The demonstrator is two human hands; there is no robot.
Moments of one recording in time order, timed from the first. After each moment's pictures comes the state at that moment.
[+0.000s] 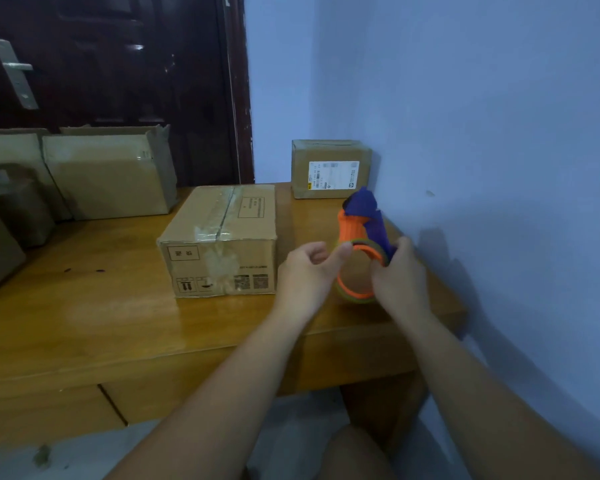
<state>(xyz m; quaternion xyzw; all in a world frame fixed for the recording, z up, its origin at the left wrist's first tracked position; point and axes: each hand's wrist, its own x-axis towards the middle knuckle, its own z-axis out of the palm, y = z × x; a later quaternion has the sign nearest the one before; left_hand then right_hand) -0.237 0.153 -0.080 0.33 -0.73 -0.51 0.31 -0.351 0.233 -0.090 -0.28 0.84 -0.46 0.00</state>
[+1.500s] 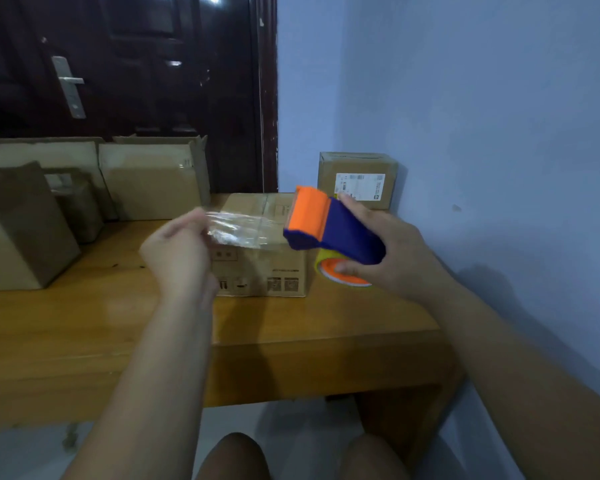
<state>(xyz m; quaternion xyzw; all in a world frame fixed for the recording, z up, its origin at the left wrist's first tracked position) -0.116 0.094 -0.023 0.39 -0.34 -0.56 0.65 -0.318 0.229 -0.029 -0.66 0.67 -0.35 -0.04</state>
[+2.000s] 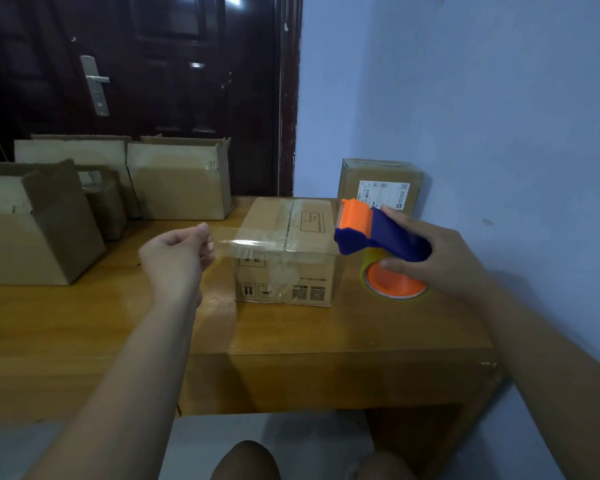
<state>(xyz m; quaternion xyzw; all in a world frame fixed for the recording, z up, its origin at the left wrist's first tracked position) -0.086 0.050 -0.046 0.47 -0.42 -0.49 0.60 -0.341 0.213 -0.026 -0.62 0.68 -0.39 0.03</state>
